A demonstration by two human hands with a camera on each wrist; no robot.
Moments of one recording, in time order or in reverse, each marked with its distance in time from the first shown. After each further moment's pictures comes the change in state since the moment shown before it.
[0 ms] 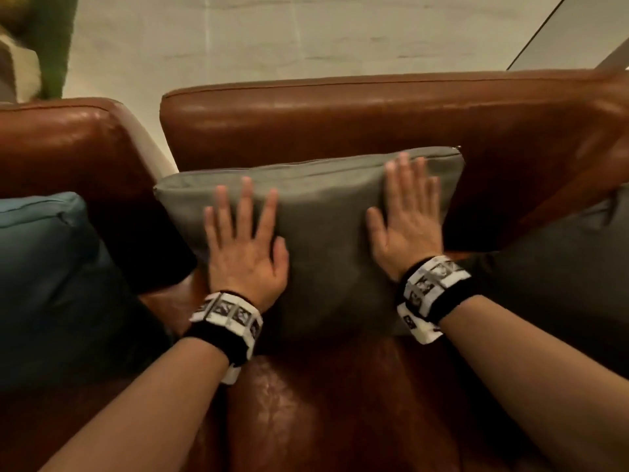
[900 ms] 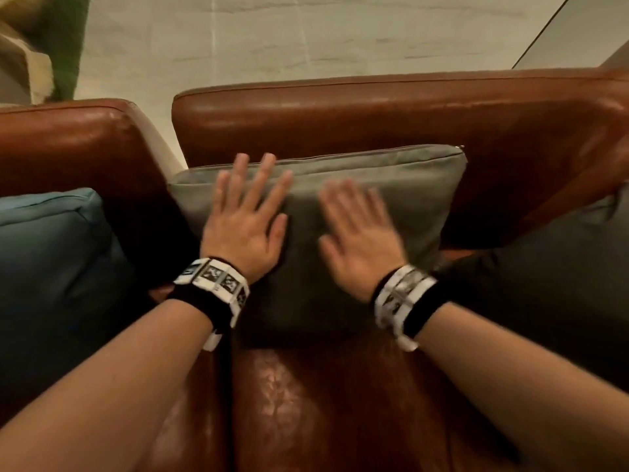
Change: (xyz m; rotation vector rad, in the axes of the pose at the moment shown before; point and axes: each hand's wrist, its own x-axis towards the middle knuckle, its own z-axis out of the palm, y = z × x) left_hand 0.030 -0.024 -0.021 0.050 -0.074 0.201; right_hand -0.021 -0.055 0.005 0.044 -0.004 -0.307
